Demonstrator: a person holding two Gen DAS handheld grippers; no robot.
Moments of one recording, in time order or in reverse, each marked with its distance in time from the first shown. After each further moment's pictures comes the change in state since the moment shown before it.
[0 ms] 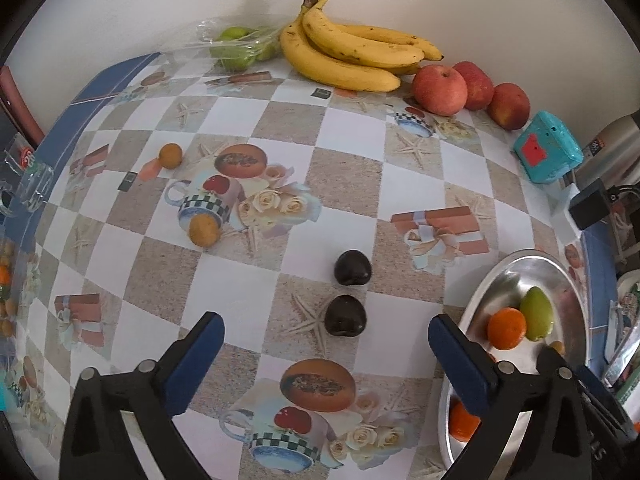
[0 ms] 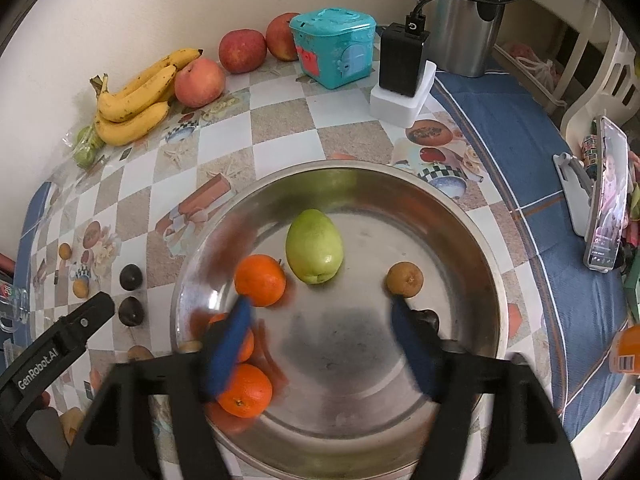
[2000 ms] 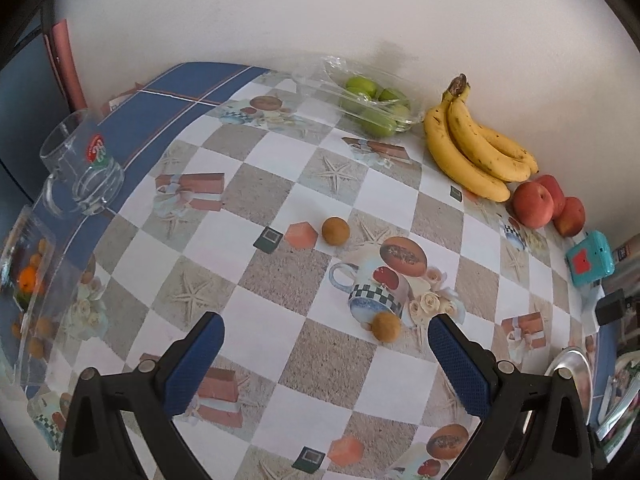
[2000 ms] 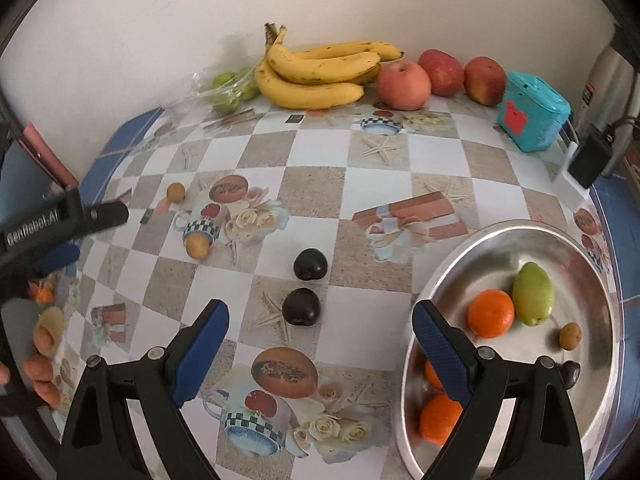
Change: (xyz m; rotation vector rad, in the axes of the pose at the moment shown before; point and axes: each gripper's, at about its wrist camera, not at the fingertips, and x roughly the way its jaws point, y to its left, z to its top) left arm -0.025 0.155 0.047 -0.178 -0.127 0.008; right arm 0.000 0.148 -0.025 -0.342 -0.077 0.219
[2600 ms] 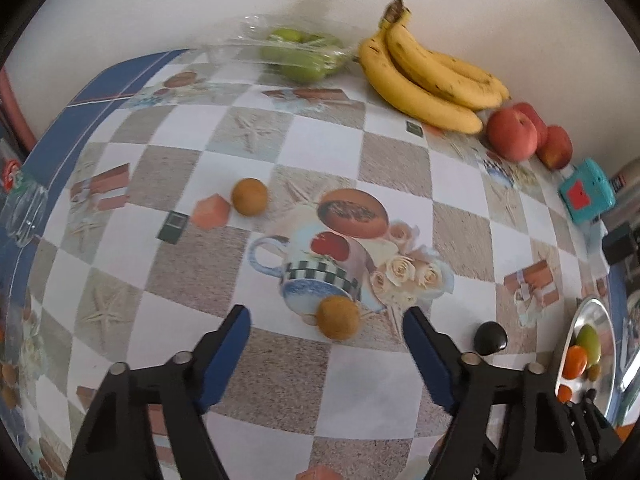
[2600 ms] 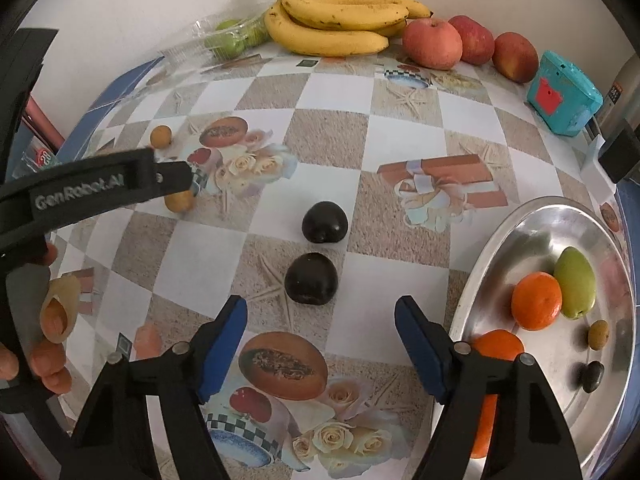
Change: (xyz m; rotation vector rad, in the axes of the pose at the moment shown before) left arm 0.061 -0.046 -0.016 0.185 0.088 -0.076; right arm 0.048 0.013 -0.017 -0.058 0.111 -0.035
